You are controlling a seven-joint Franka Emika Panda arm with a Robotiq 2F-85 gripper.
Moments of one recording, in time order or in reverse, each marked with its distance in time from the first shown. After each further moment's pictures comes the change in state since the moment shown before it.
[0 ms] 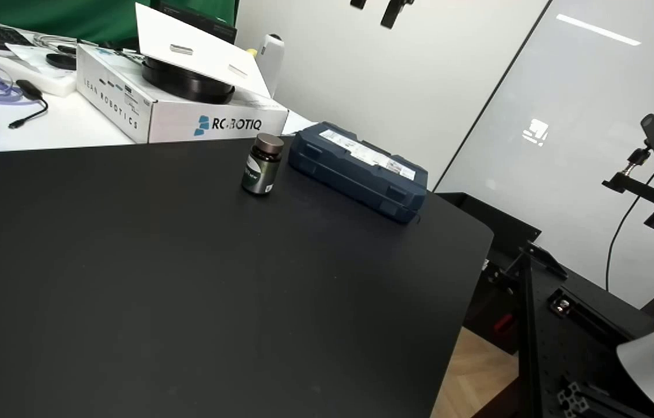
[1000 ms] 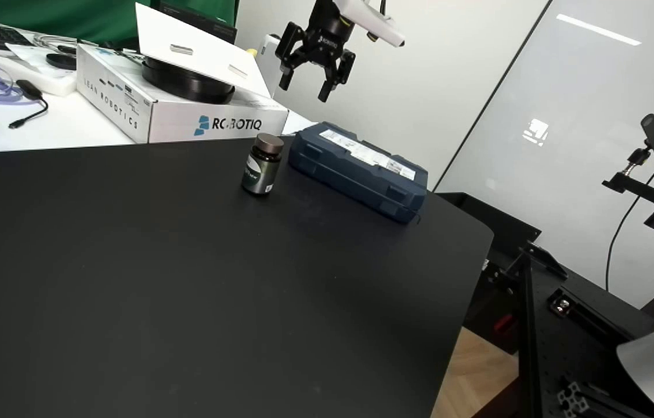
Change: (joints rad) arm 0.035 0.395 -0.047 0.164 0.056 0.282 0.192
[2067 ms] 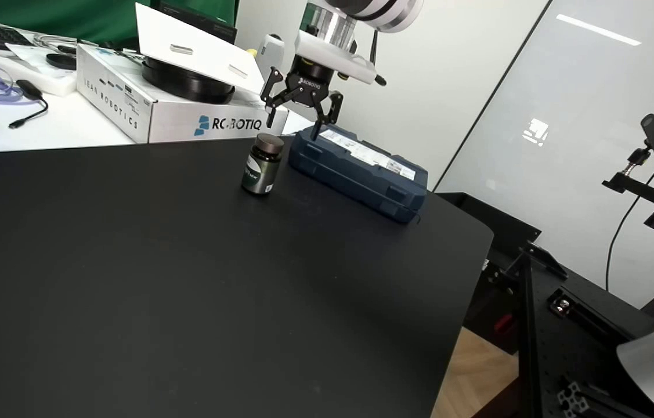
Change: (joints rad) arm 0.065 0.140 -0.057 0.044 0.069 0.026 0.308
